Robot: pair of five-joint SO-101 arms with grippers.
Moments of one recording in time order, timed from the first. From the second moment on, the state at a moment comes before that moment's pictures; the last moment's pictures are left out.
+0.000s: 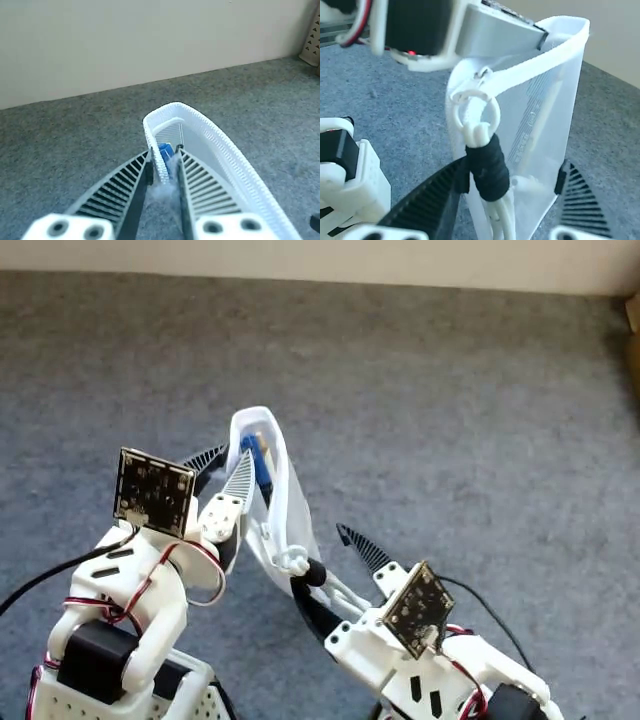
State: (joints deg) left arm 16.7 -73.5 51.6 56.8 6.2; right arm -53.8 -104.7 61.5 68.7 4.2
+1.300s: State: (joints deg) left arm 16.8 -73.5 51.6 56.8 -0.6; right arm -54.2 -104.7 50.9 78.7 11.5
